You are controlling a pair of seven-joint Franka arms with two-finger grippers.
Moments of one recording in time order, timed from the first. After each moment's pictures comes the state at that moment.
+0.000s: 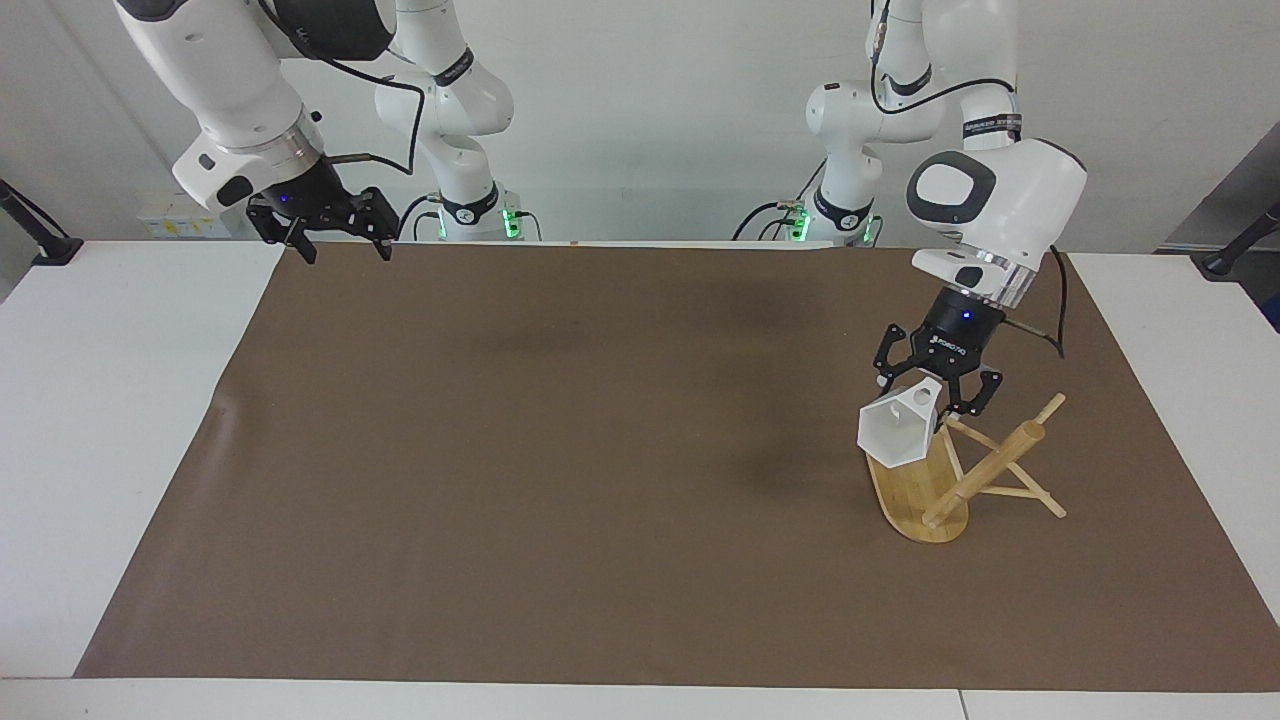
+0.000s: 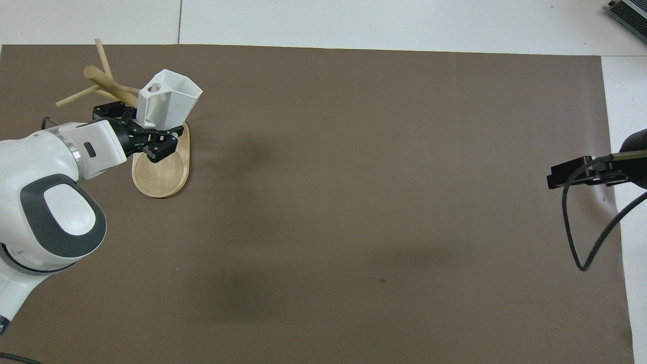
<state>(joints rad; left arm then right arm) -0.11 0.02 -0.09 -2.13 -0.73 2.70 1.01 -0.04 -0.03 0.04 -1.59 0.02 1.52 -0.04</state>
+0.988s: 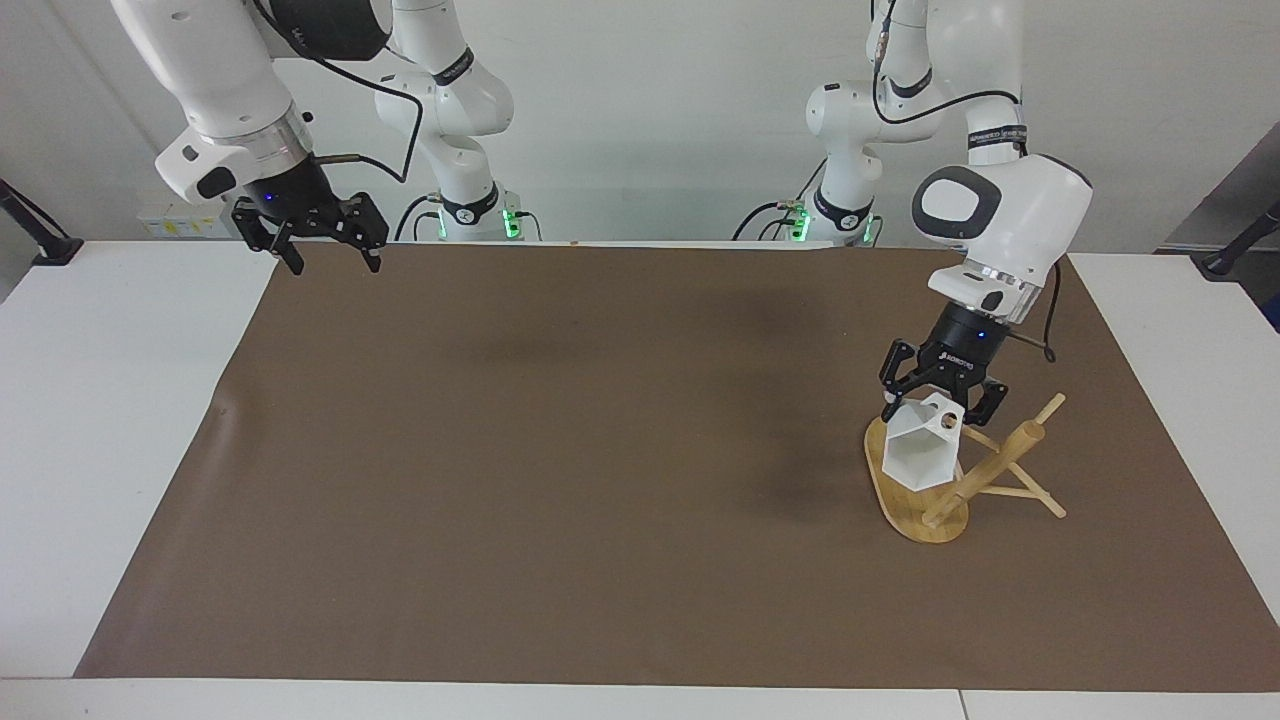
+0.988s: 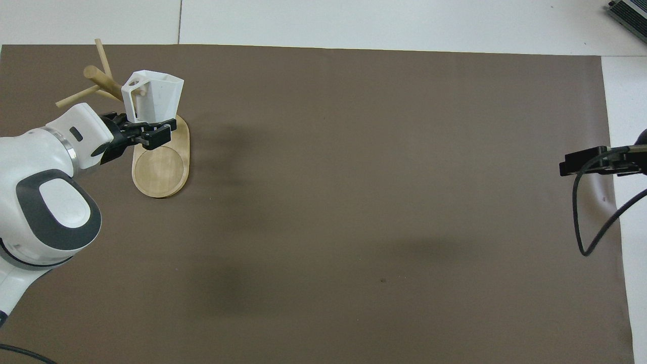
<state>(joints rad) -0.08 0.04 -0.08 -2.12 -0.73 2.70 0.70 -0.07 -0.04 0.02 -1.65 0.02 1.63 -0.04</state>
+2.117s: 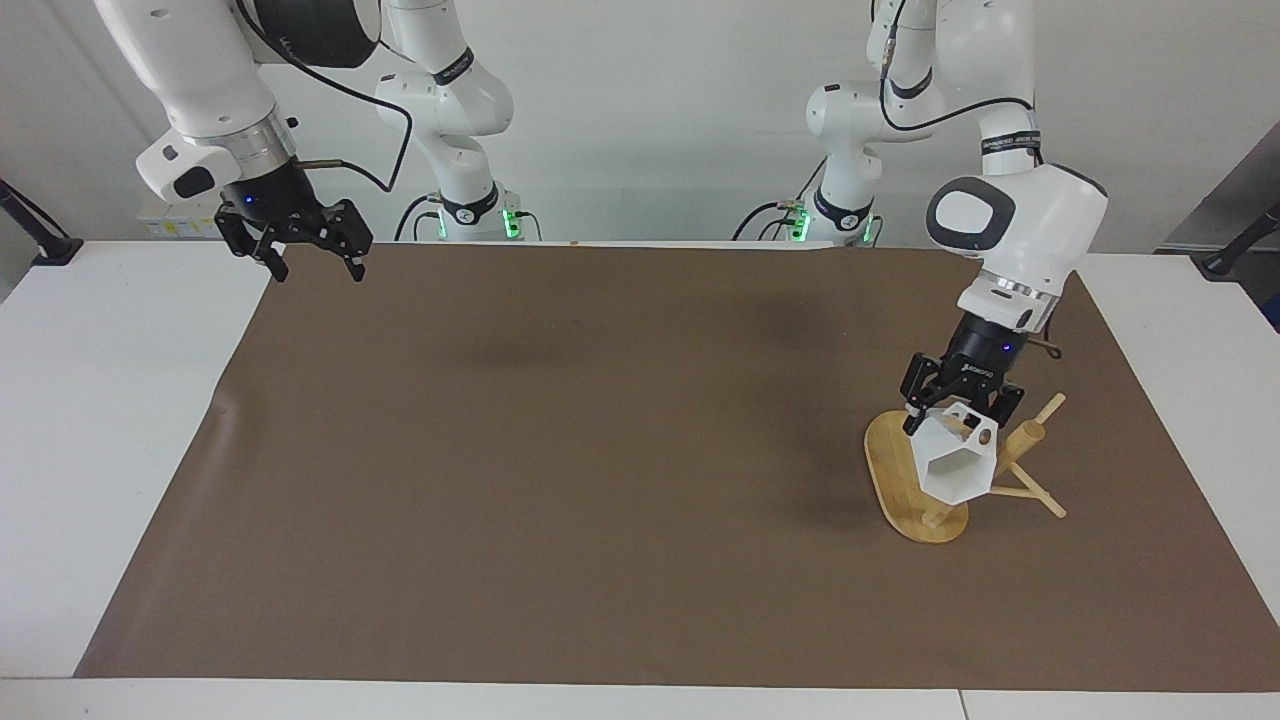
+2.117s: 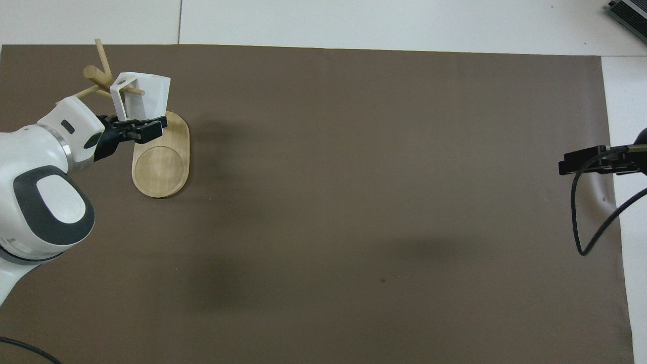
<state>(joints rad) -0.06 0.07 -0.07 -2.10 -0.62 2.70 0.54 -0.07 -0.05 0.02 -1.65 0.02 1.63 -0.04</state>
